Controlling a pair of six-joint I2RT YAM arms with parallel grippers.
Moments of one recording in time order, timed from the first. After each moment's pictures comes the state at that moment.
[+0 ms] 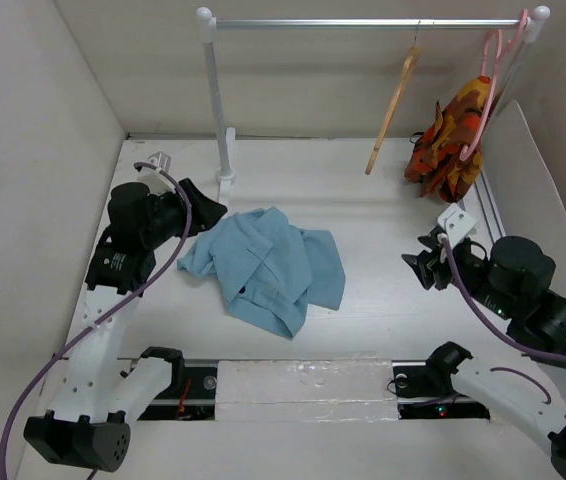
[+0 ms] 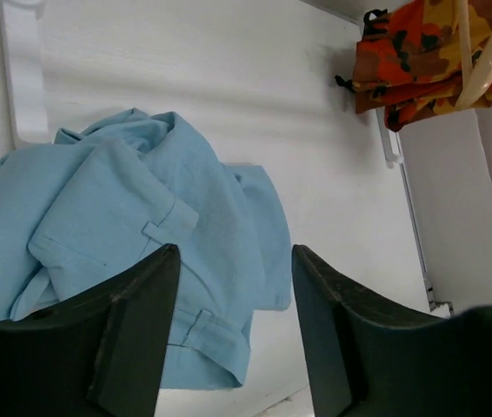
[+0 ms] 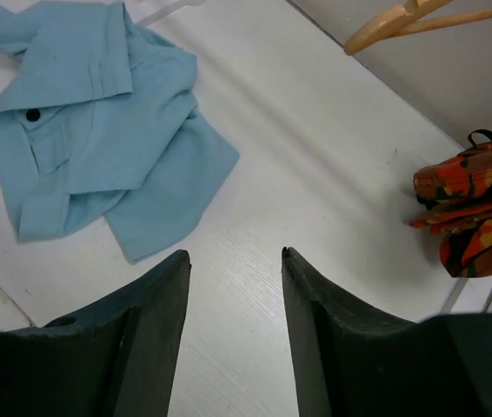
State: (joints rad) left arm -0.15 0.89 1.03 -0.52 0.37 -0.56; right arm 0.63 0.61 1.17 -0.83 0.01 -0.24
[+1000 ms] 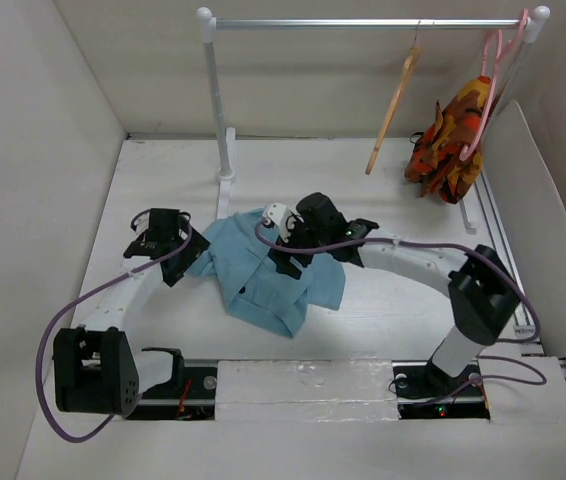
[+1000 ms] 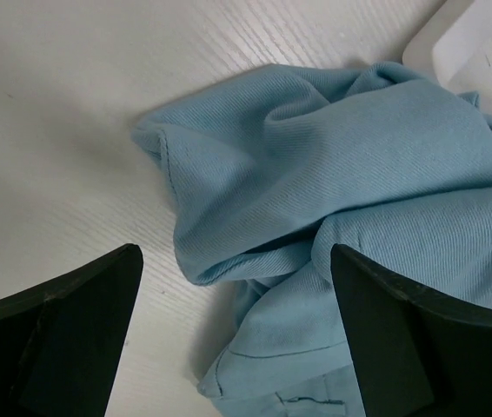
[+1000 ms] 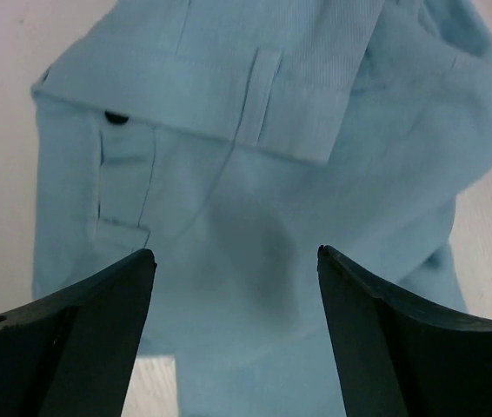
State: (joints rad) left arm -0.08 1.18 0.74 -0.56 -0.12 -0.88; right arm 0.82 1.63 1.16 -0.26 -0.30 -0.27
